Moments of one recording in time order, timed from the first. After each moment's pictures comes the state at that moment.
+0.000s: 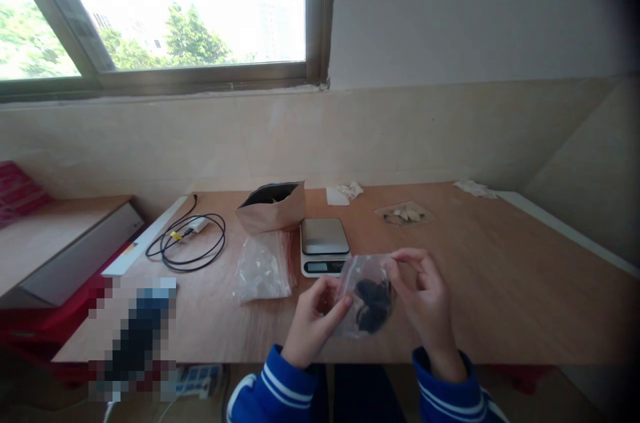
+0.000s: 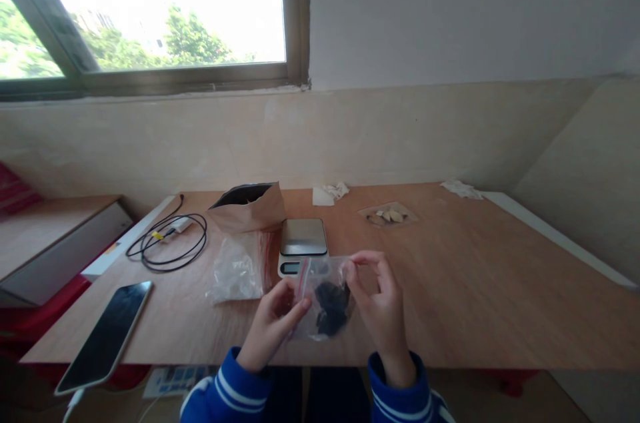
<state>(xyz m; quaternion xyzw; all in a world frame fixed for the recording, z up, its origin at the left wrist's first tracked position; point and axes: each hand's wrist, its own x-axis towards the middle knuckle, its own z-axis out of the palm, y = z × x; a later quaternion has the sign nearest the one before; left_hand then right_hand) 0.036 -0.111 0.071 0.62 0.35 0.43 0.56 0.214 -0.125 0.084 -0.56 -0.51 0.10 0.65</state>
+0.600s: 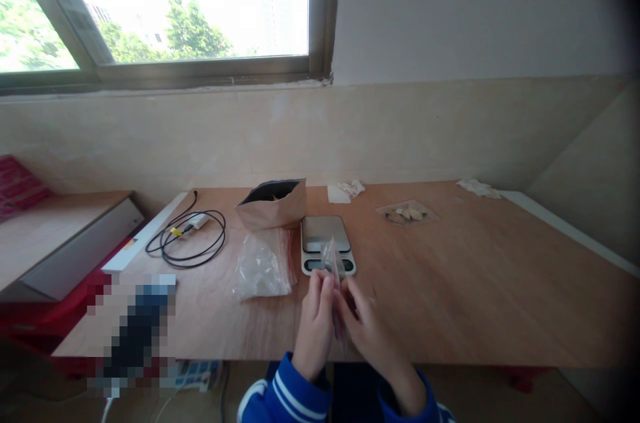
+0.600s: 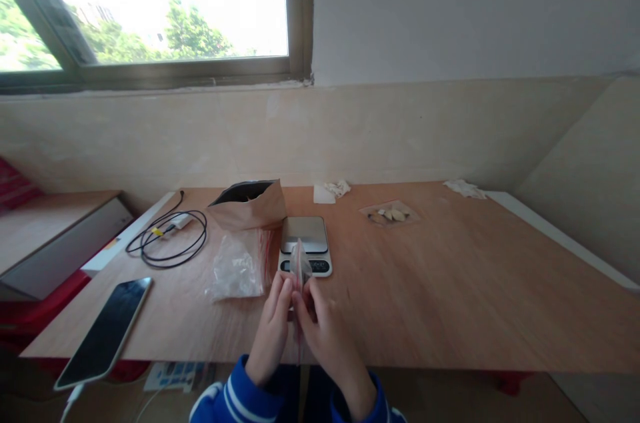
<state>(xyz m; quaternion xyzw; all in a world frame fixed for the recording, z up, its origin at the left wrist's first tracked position) 0.051 -0.117 0.055 0.50 0.43 0.47 0.59 0.156 -0.136 0.062 -0.55 -0.60 0.37 0.45</state>
